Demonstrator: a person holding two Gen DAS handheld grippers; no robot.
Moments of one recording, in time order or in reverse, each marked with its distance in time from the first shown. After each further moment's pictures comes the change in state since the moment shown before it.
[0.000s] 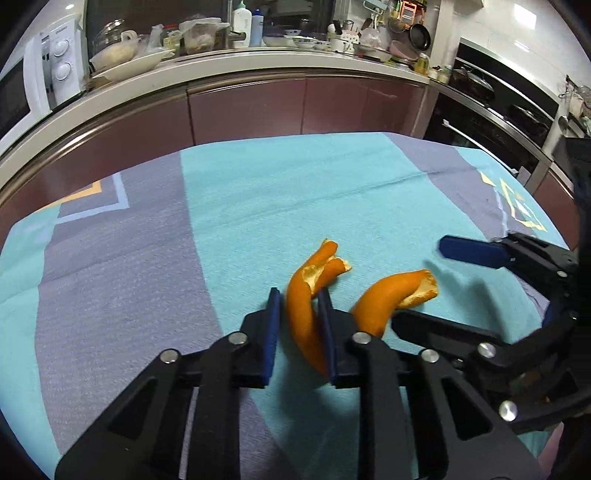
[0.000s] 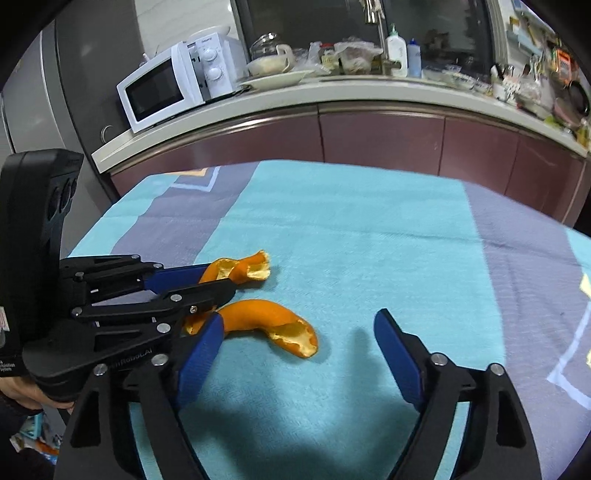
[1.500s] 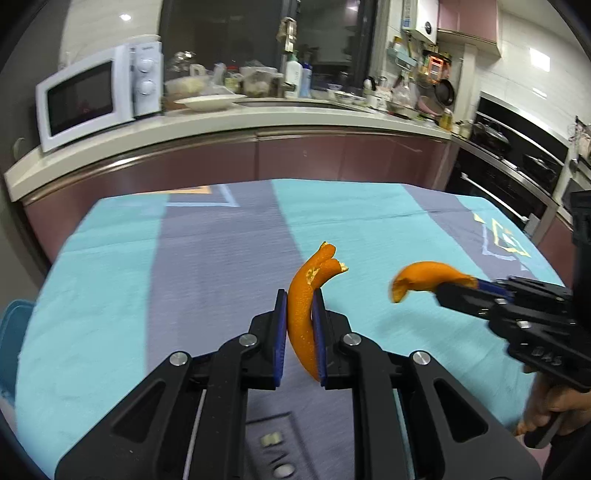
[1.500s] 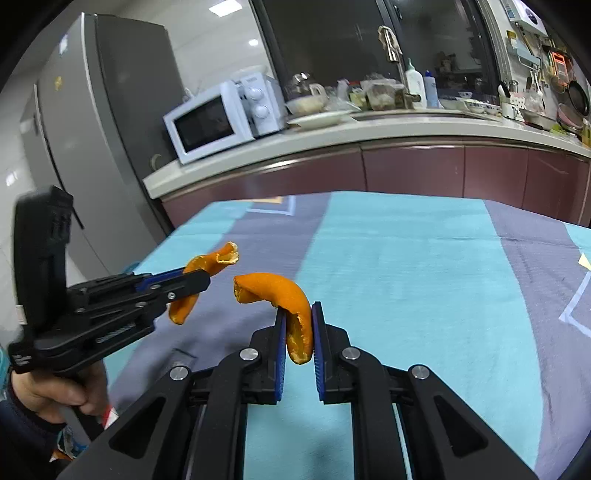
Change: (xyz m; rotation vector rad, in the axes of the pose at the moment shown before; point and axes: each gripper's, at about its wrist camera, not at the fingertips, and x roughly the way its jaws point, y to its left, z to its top) left arm -0.160 0.044 -0.087 -0.108 -0.214 0.126; right arm -0.076 0.075 -0.043 0.012 -0.176 0.118
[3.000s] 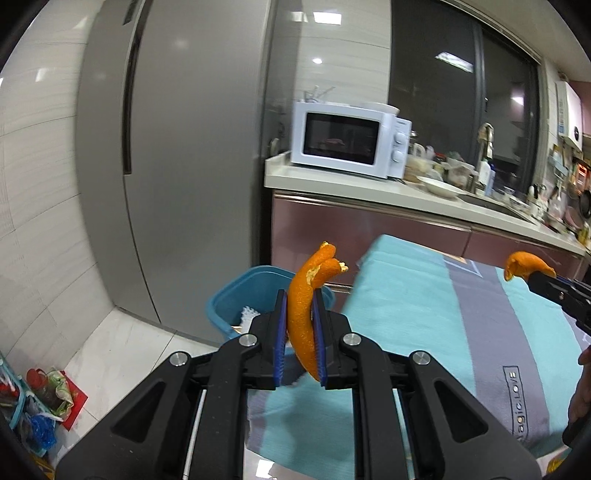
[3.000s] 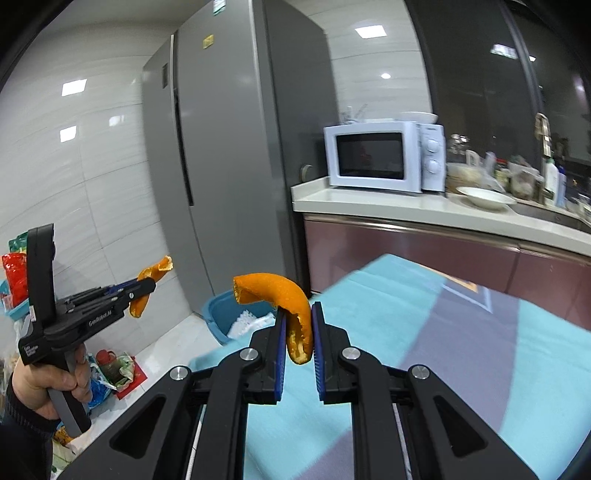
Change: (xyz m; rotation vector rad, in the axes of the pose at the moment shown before) left arm -0.315 0.270 -0.135 -0.371 -0.267 0.577; right arm 0.019 0.247 0.032 -0.347 -0.110 0.315
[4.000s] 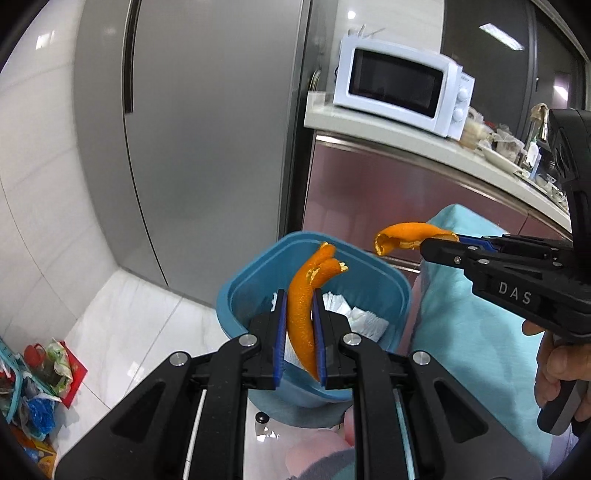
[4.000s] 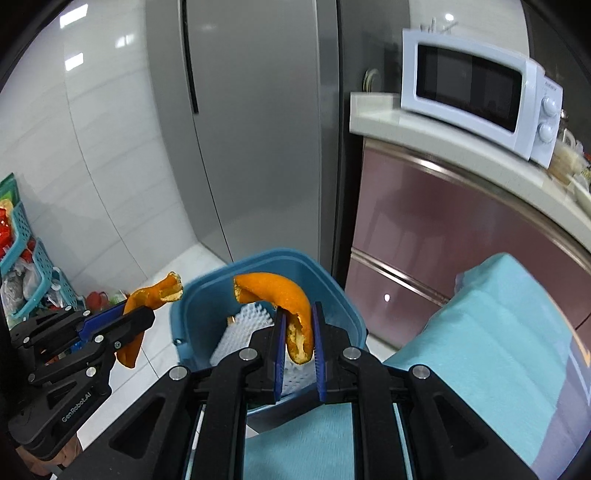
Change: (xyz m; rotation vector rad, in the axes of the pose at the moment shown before) left arm 0.212 0.049 0.005 -0.066 0.223 0.075; right arm 0.272 0.056 0.033 -0.119 0.371 0.070
